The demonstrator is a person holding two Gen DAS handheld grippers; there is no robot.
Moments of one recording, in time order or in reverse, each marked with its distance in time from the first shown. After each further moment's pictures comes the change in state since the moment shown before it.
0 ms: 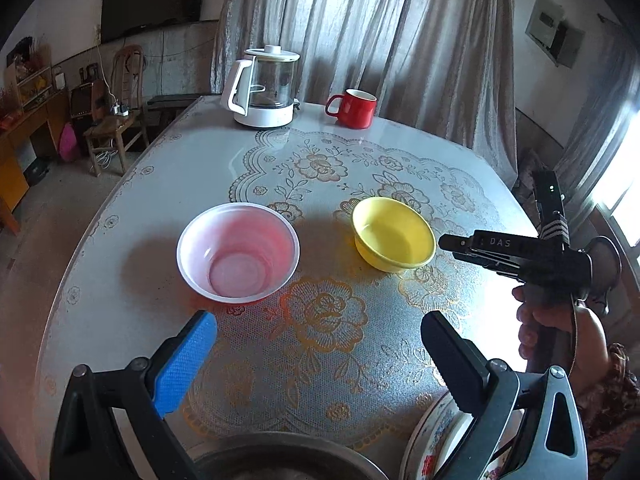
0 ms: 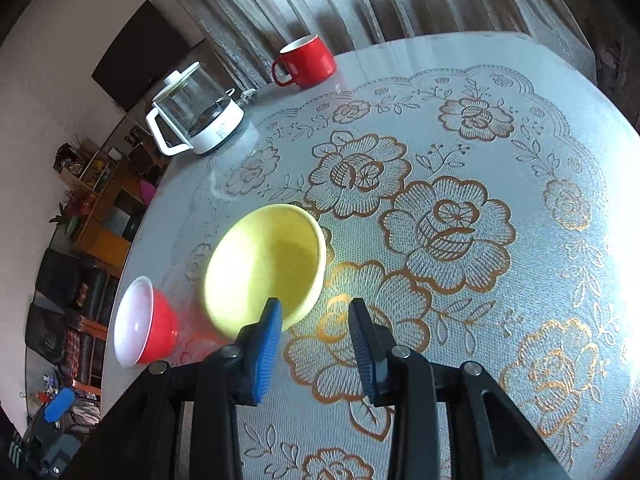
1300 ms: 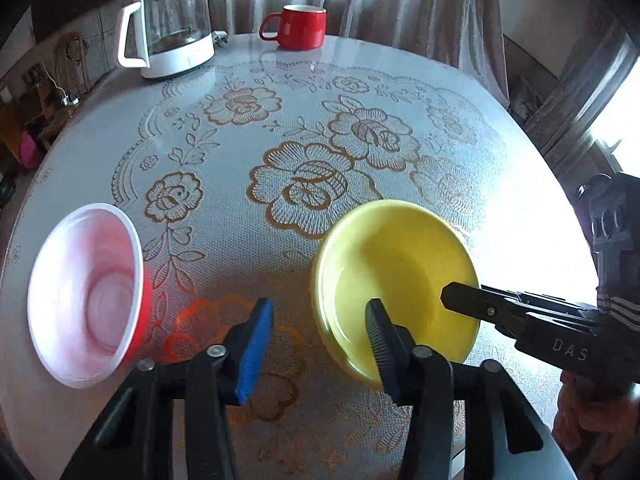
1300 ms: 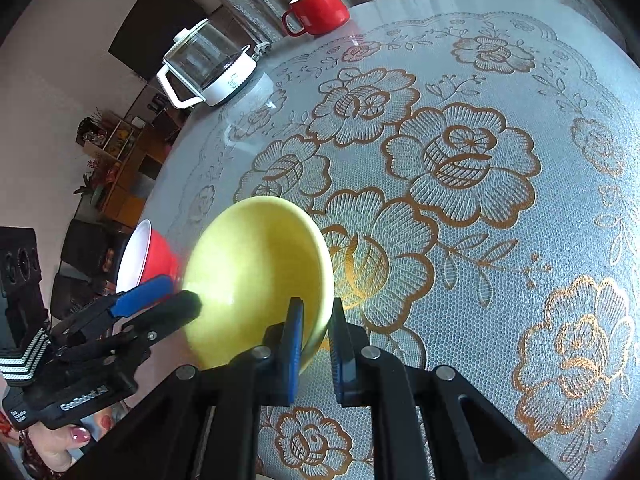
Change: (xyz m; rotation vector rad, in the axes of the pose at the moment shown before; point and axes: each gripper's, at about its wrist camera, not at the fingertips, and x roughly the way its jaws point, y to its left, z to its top) left arm 0.140 -0.077 0.026 0.144 0.263 -0.027; right arm 0.004 -0.034 -0.038 -0.029 0.137 0.122
